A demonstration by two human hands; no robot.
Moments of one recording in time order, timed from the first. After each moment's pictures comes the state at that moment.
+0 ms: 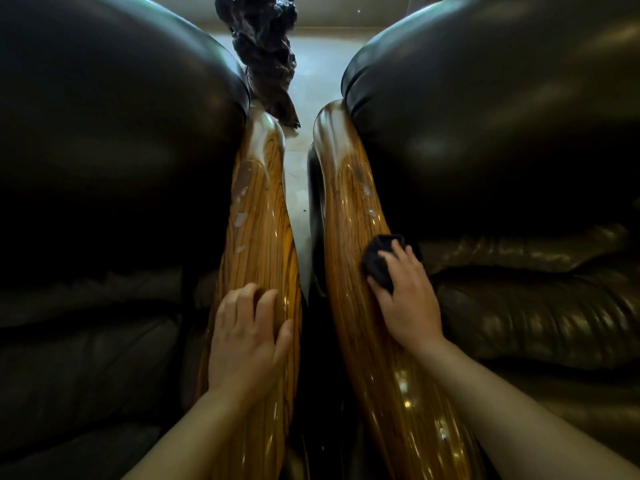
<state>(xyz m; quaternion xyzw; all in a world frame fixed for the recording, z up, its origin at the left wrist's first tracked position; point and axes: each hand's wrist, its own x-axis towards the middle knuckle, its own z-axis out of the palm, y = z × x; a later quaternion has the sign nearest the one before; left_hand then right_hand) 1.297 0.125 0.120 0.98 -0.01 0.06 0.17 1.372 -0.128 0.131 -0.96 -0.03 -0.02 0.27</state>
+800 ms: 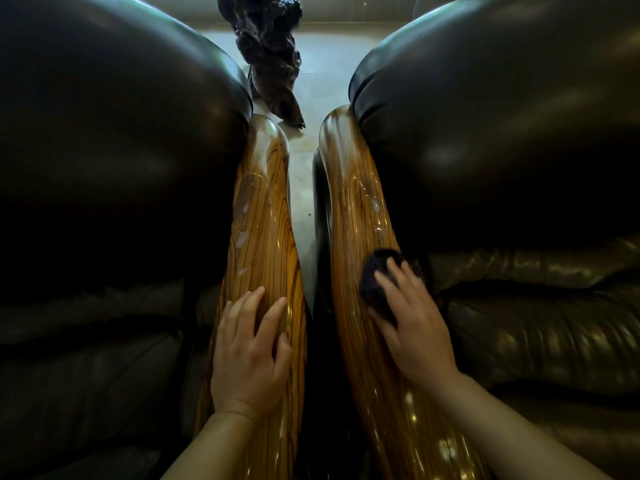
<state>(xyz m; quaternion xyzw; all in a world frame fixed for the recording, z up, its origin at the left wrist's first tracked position) 1.320 0.126 0.118 0.97 0.00 0.11 0.21 1.373 -0.127 0.131 -0.96 -0.11 -0.02 0.24</state>
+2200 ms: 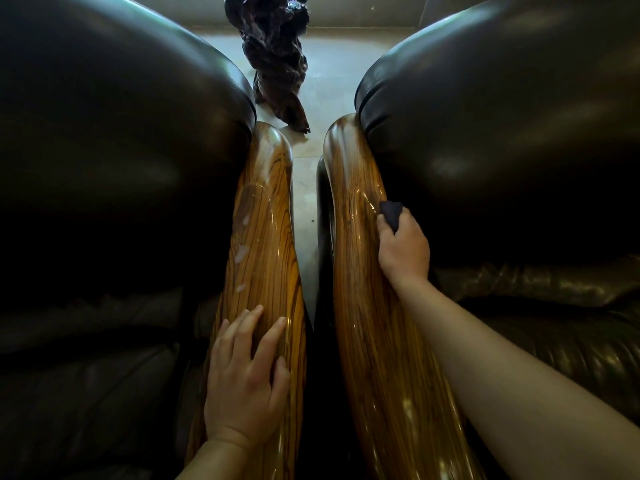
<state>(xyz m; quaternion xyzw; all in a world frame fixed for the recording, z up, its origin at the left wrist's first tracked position) 1.325 0.126 0.116 0.97 0.00 0.10 0.21 1.523 -0.087 0.149 -0.90 0.13 -0.03 0.41</state>
